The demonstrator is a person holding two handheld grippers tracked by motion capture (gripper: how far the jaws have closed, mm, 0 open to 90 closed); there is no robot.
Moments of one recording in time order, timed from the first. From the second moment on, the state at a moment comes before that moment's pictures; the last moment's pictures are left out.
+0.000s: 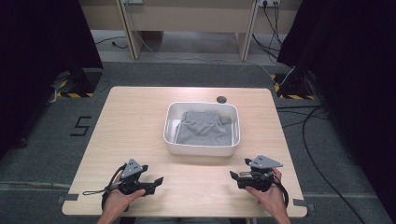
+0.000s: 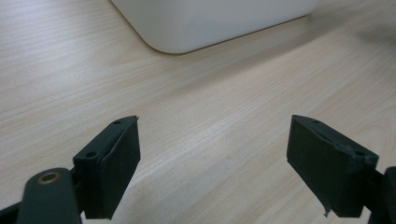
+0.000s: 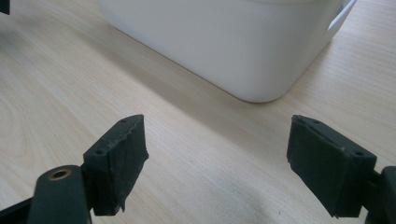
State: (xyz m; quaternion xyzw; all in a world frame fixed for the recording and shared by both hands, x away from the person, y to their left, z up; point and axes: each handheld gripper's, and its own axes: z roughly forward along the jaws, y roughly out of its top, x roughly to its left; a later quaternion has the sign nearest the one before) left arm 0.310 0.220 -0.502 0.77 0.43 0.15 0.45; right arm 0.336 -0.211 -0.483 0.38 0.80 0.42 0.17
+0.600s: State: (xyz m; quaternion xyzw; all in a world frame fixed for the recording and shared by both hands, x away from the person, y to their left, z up) left arm 0.302 0.227 -0.521 0.78 0.44 0.14 0.41; right arm 0.324 -0.214 -0.496 0.39 0.81 0.41 0.17
